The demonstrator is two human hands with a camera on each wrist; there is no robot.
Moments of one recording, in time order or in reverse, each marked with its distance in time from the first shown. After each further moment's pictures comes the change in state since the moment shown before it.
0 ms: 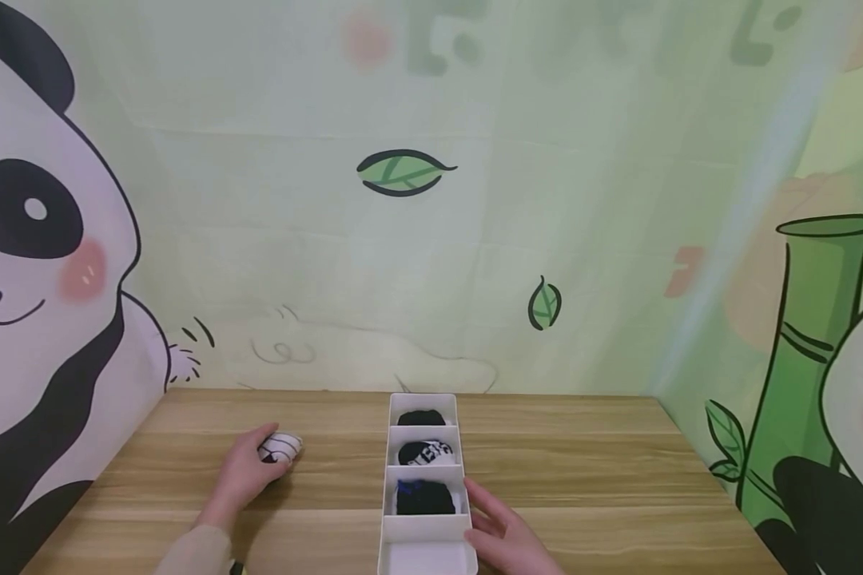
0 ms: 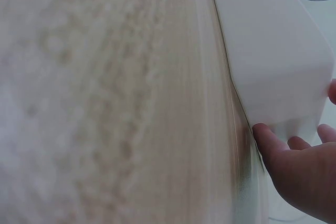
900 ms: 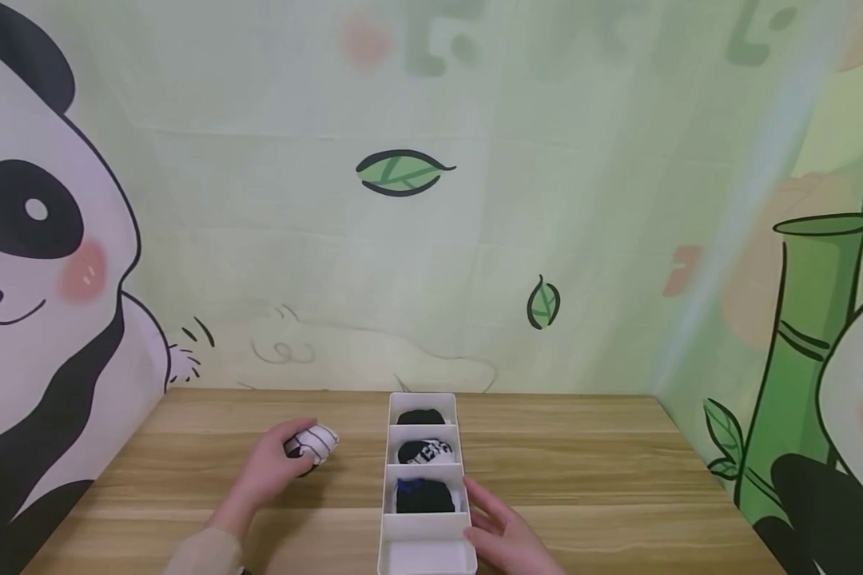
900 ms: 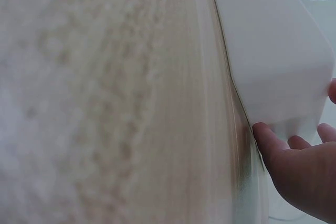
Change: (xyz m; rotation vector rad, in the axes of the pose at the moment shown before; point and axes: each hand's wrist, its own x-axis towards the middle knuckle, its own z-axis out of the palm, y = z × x) left_hand -0.010 0.053 0.008 -0.143 -0.029 0.094; right_hand 0.001 0.001 -0.002 -0.086 0.014 -0.012
